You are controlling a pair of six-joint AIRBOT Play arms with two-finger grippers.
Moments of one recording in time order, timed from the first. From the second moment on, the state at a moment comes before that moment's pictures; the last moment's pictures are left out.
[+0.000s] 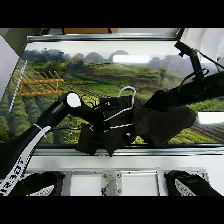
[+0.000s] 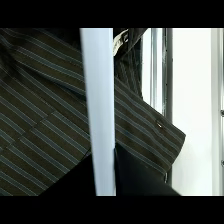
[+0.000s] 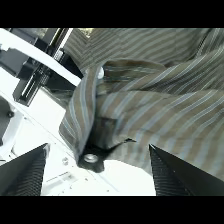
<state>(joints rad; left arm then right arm) -0.50 -1.32 1.08 0.89 -1.24 -0.40 0.10 -1.05 1.50 -0.90 1.65 1.44</state>
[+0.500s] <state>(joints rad) -0.49 -1.32 1.08 0.89 -1.24 -0.40 -0.10 -1.10 1.49 -0.80 1.60 1.04</state>
